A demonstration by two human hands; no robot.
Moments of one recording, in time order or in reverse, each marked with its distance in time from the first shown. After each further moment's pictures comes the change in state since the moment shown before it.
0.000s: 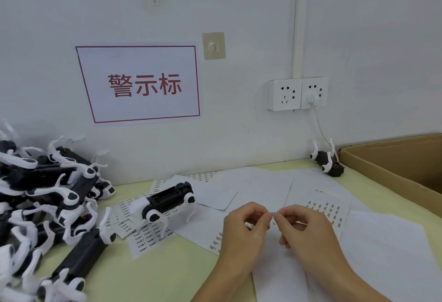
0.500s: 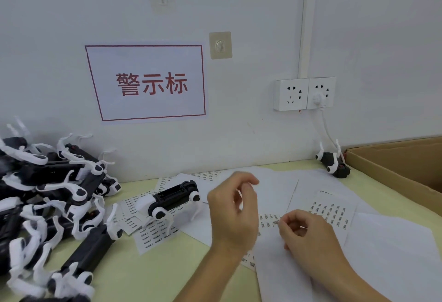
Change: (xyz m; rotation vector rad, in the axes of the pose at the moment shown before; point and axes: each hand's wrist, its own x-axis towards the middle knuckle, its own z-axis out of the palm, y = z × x) left_hand 0.009 0.044 -0.024 -0.051 0.311 0.442; right_hand 0.005 0.015 0.003 -0.124 -0.046 0.014
